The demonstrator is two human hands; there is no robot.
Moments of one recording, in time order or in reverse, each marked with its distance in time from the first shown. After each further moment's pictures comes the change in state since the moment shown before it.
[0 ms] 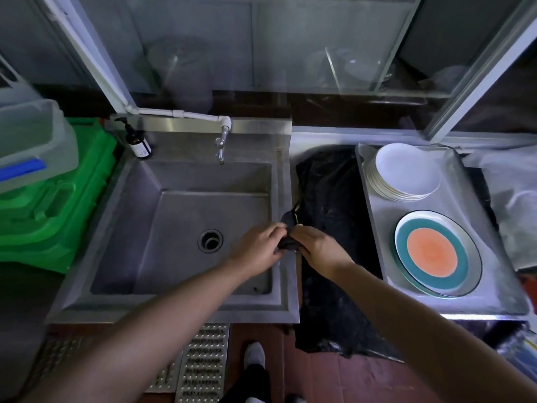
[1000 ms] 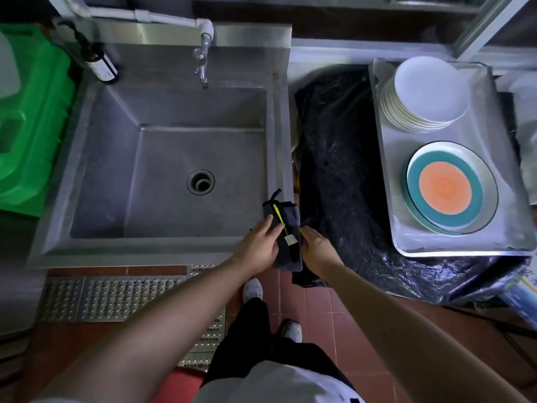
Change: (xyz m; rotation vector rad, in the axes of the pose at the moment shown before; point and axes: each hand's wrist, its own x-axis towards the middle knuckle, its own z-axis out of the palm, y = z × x) left_hand -0.103 0.023 0.126 -0.189 -0.479 -0.351; right_hand -0.106 -0.004 0.127 0.292 -0.273 0.726
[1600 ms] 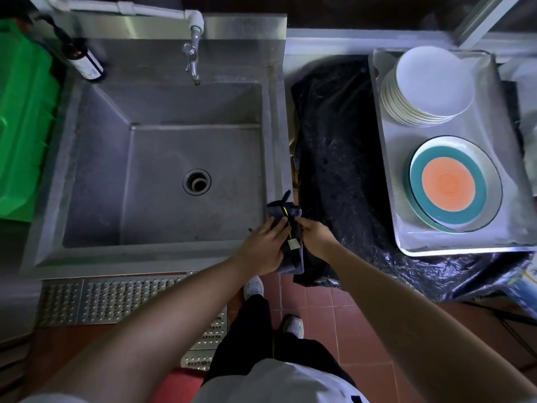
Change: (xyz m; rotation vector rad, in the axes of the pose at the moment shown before) left_hand 0.016 -0.007 0.002 0.187 -0.044 0.218; right_hand 0.037 -0.020 -0.019 0.272 -0.107 0.233
